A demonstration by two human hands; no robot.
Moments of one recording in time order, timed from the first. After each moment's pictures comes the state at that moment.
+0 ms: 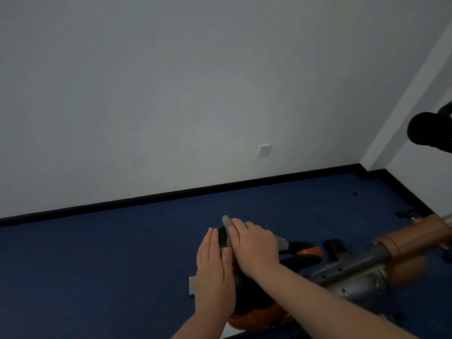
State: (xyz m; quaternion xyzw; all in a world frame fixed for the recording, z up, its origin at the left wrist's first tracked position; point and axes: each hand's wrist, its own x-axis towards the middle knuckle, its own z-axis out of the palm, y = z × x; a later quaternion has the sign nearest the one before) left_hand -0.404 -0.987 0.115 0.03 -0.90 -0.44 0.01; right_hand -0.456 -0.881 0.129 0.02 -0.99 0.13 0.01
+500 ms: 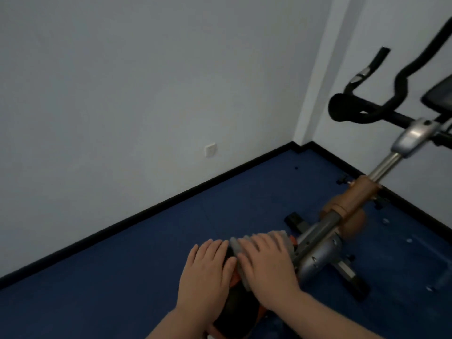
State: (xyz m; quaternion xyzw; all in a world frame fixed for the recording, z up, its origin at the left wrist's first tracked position) left_hand -0.469 -1.001 0.133 -0.32 -0.94 -0.12 -0.05; right_hand -0.410 -0.855 0.127 -0.12 -0.98 0.09 0.10
